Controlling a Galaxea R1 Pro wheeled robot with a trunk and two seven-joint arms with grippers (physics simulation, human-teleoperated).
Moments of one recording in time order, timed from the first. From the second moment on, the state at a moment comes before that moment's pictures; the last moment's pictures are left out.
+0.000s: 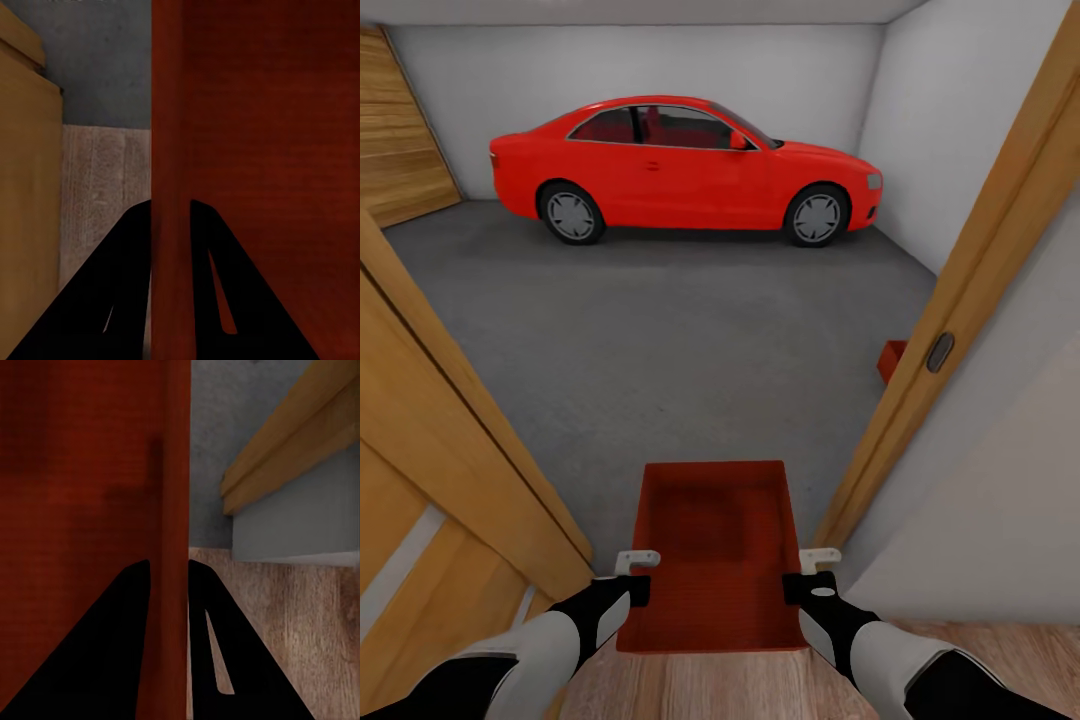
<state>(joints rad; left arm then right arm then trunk) -0.79 -0.10 0.02 -0.05 0.02 0.13 0.14 -0.78 0.13 0.51 -0.02 -0.43 -0.06 -0.23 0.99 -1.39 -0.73</state>
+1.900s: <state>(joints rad) -0.79 -0.10 0.01 -0.05 0.02 0.13 0.14 -0.78 0.13 0.51 -0.02 -0.43 -0.06 -0.23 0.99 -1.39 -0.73</state>
